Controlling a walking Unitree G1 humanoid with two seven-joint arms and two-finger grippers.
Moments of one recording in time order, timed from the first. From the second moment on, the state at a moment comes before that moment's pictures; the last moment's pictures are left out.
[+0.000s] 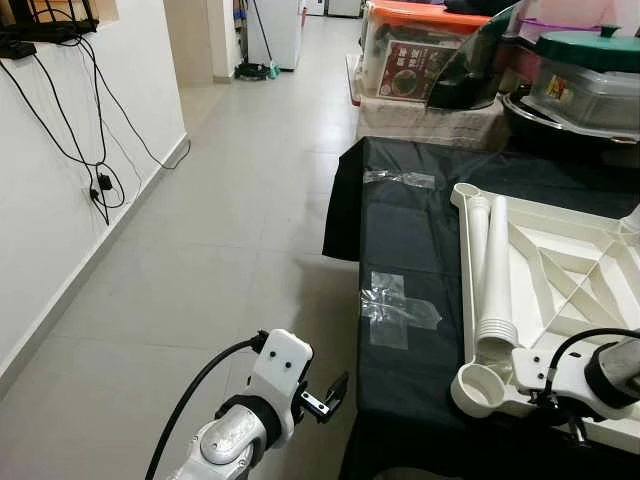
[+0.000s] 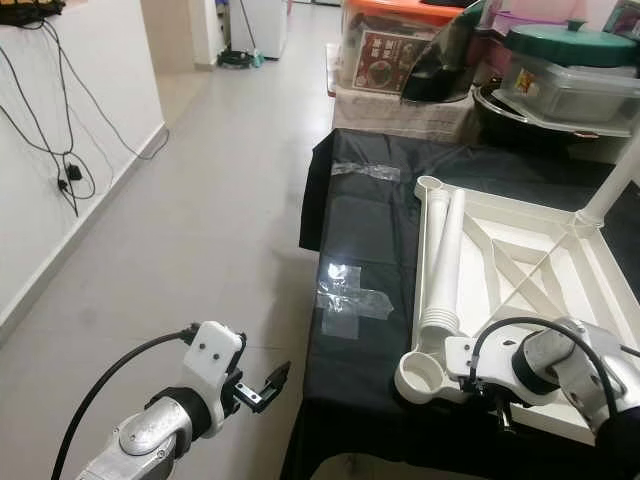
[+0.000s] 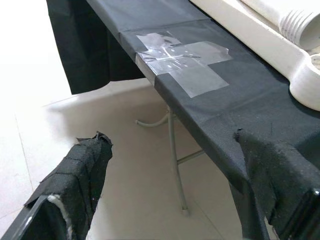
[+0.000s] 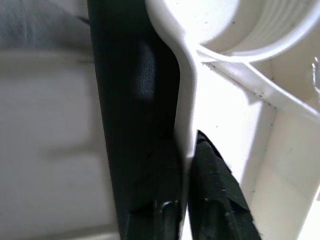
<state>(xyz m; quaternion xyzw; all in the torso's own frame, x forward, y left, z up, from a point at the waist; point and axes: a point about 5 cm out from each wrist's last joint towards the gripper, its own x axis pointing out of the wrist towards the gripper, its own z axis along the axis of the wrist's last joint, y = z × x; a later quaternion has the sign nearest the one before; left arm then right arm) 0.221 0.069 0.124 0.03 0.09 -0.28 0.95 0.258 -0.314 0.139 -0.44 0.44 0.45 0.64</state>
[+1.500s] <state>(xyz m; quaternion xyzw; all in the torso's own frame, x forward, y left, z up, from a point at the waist) 0.235 0.068 0.114 0.06 0.09 -0.29 0.95 0.303 -0.277 0.228 -0.16 0.02 0.18 0.97</state>
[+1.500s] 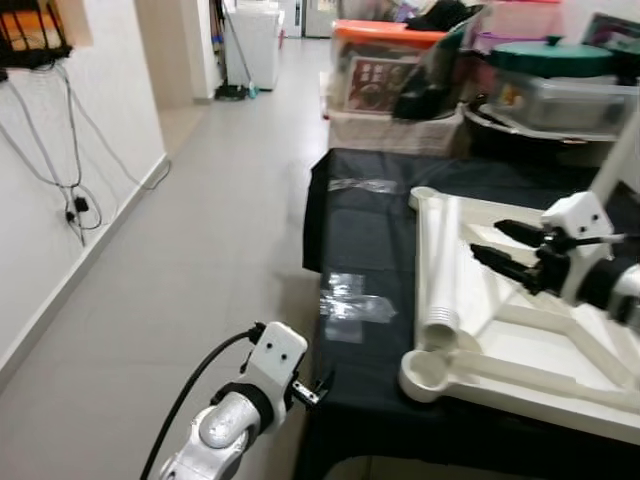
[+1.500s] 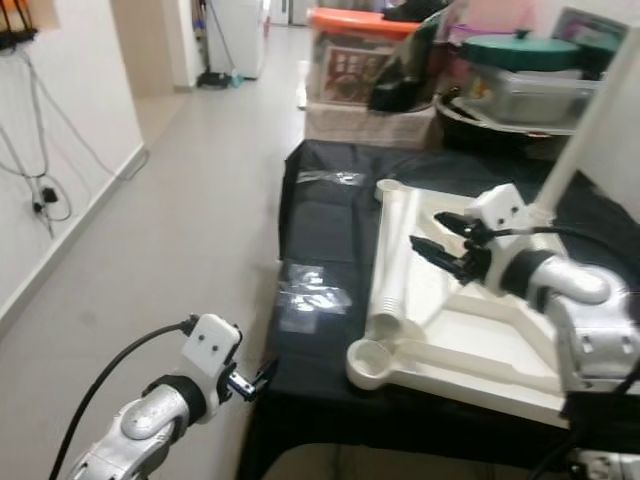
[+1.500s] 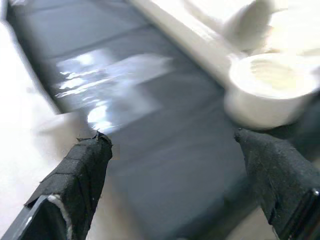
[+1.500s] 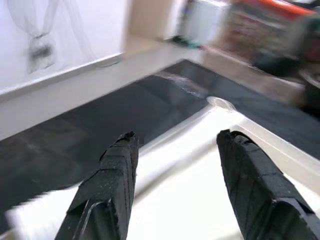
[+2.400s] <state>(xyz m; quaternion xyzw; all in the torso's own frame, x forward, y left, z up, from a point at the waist) 0.245 0.069 0.121 0.03 0.07 -0.28 0.96 0.282 -0.170 0.173 -0.11 -0.02 0.12 0.99</state>
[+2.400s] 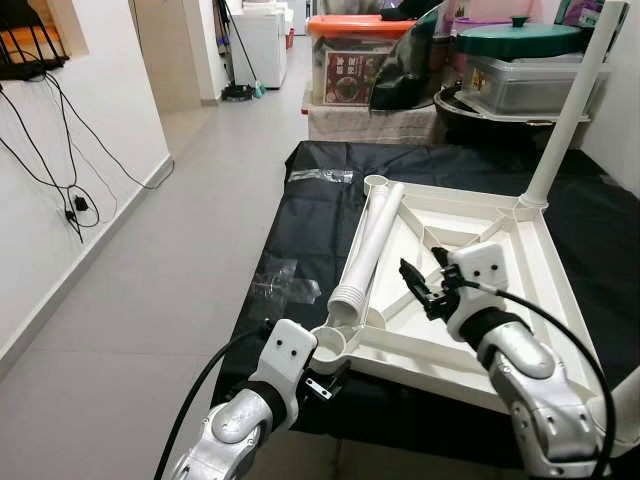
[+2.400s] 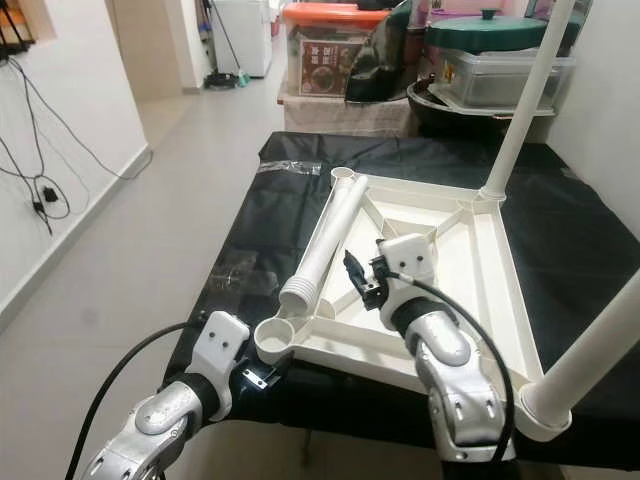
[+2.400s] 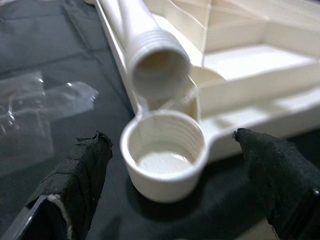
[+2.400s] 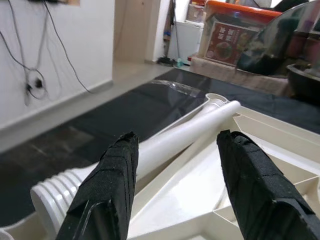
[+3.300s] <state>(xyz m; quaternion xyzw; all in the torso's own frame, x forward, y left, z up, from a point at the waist) 0.232 0.133 0.112 0.07 0.11 -0.16 0.98 0.272 -0.122 0.145 -0.12 0.04 0.19 0.97</state>
